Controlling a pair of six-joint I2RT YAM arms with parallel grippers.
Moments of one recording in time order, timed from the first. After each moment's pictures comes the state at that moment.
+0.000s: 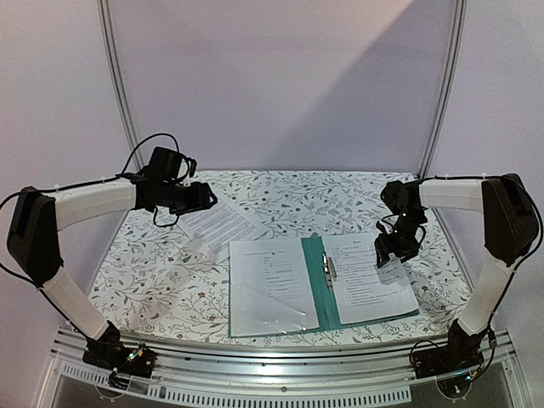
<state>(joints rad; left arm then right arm) -0.39 1.60 1.12 -0.27 0.09 -0.44 0.32 1.80 1.18 -0.94 -0.06 0.18</state>
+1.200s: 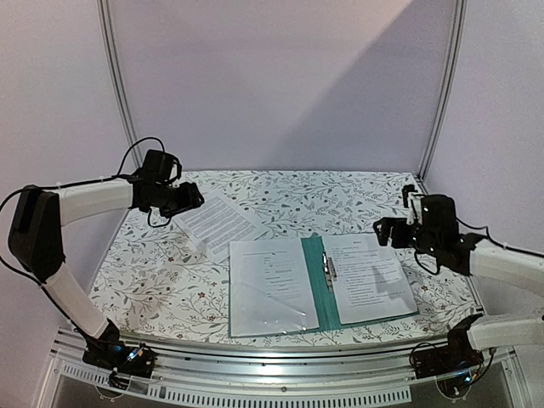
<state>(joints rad) -0.31 1.63 1.11 -0.27 0.04 -0.50 0.44 1.14 0.59 -0.03 0.12 0.33</state>
